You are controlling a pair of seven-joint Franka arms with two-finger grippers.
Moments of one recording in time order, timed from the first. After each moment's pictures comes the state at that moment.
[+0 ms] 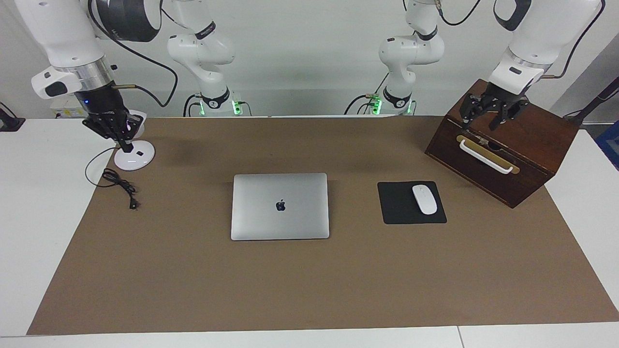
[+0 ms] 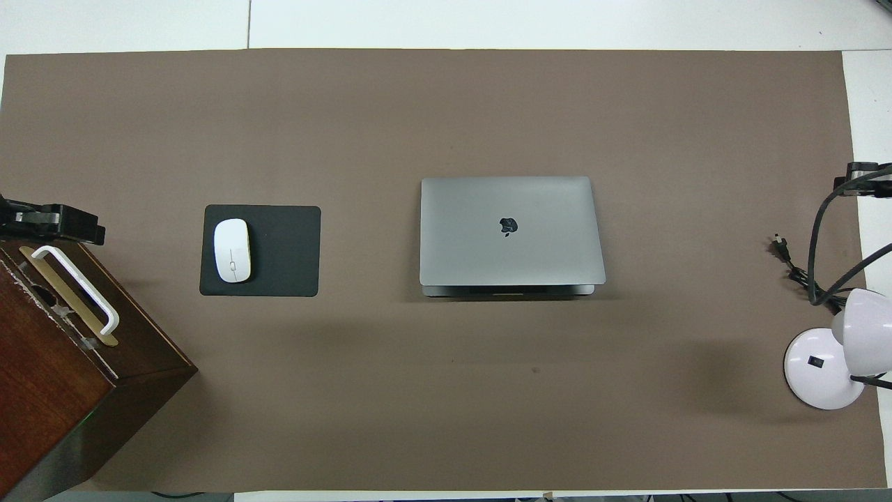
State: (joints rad) left arm -0.02 -0.08 -0.03 -1.66 -0.02 1.58 0.06; right arm -0.08 -0.09 -0.02 -1.76 0.02 1.85 0.00
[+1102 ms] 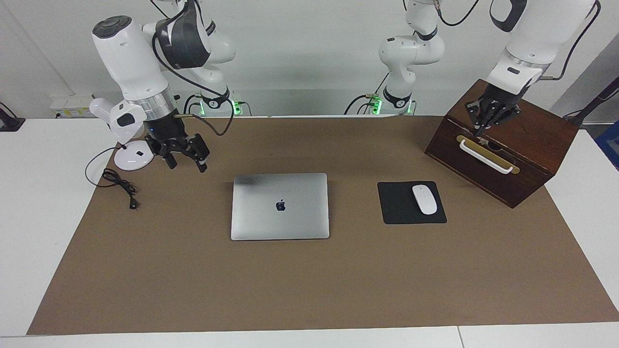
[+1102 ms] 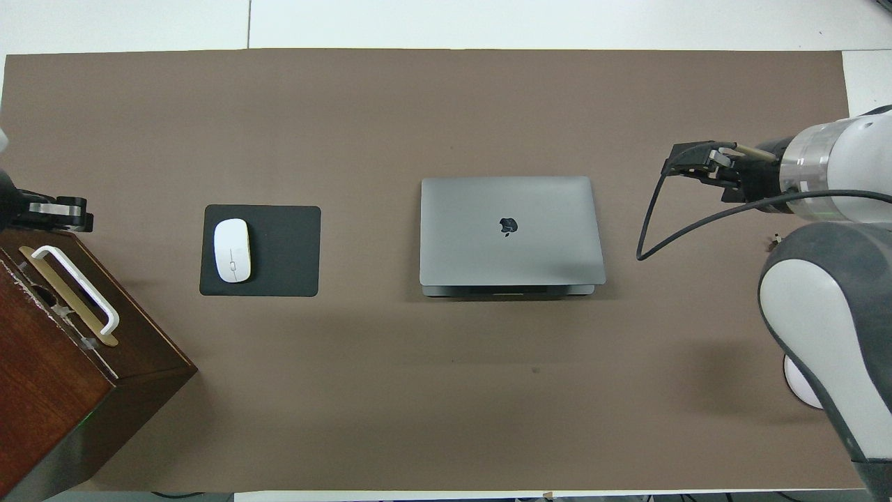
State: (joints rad) left arm -0.04 -0.09 -0.03 -1.70 -0.02 1.67 0.05; right arm 0.10 -0.05 -0.01 -1.91 0.22 2.10 0.42
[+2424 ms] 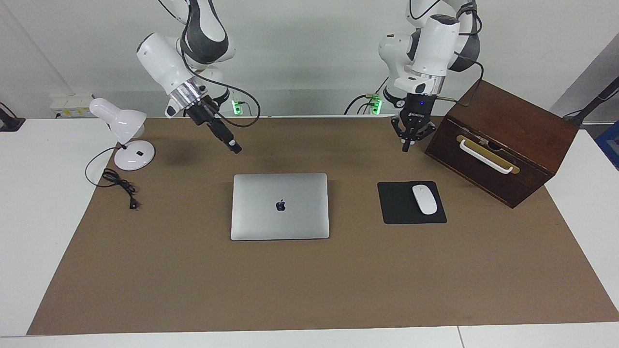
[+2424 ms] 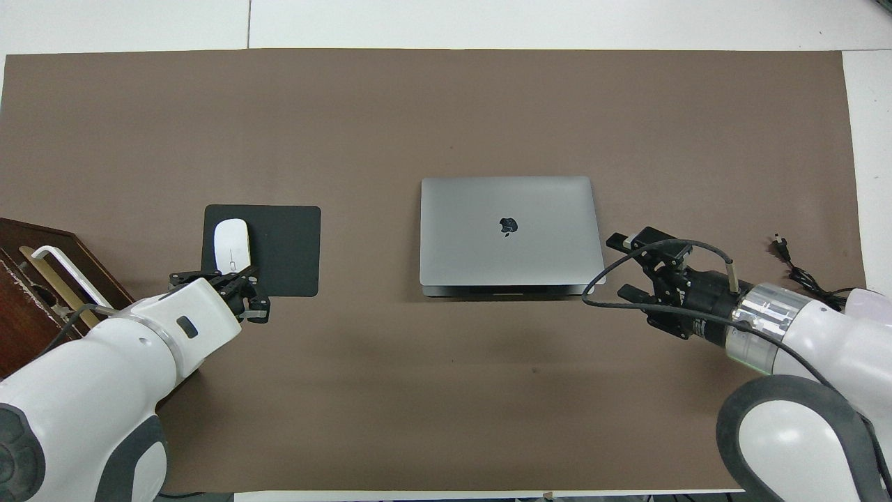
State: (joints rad) left arm -0.33 -0.45 -0.04 -2.54 -0.04 2.58 0.04; right arm 0.25 -0.42 -0.01 -2.56 0.96 2.58 0.50
